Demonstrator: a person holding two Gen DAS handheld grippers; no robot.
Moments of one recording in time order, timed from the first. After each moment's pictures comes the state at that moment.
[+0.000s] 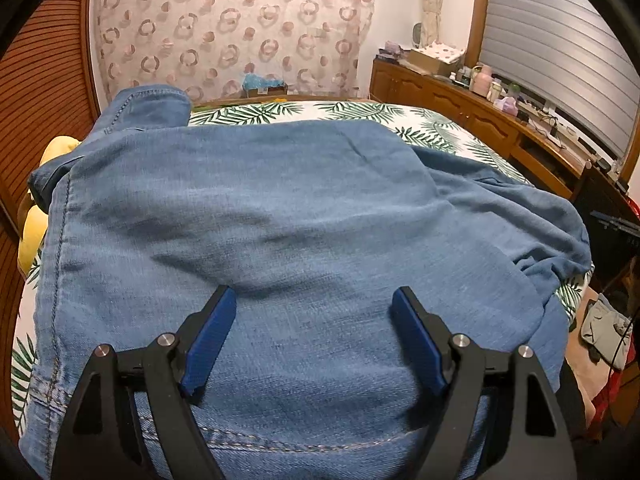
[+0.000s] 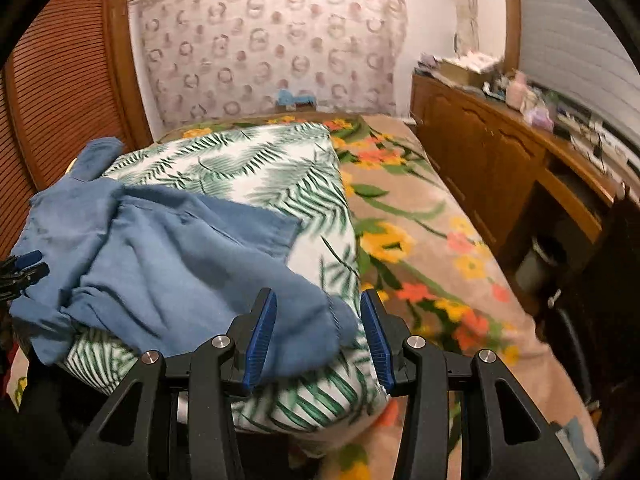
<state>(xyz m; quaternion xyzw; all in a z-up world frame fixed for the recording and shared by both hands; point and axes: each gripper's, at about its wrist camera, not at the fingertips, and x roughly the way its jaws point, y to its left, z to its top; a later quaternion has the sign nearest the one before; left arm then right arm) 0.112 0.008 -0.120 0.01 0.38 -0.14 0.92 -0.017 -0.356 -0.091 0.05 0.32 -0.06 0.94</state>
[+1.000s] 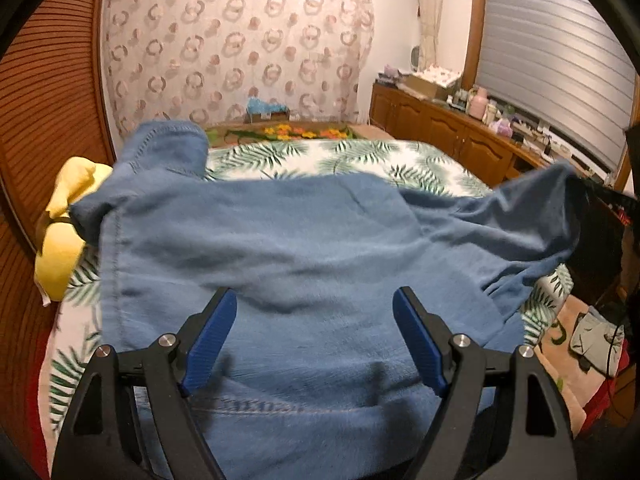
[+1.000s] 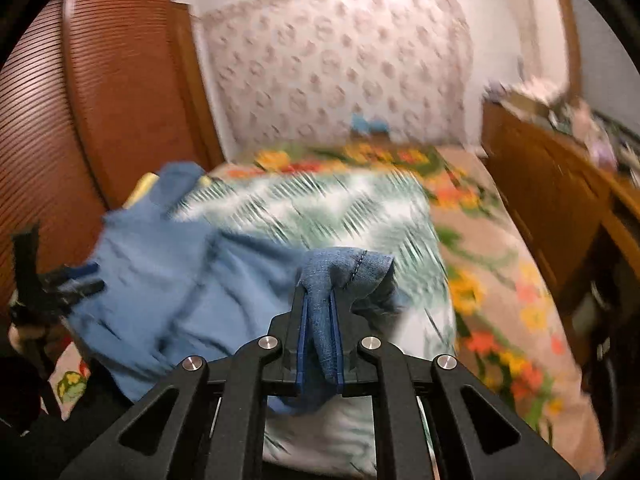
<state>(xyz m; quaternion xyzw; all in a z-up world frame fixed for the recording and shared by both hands) 0.085 0.029 -0.068 0.00 0.33 -0.14 0.93 0.003 -0.311 0.009 0.01 0.25 0.09 0.96</state>
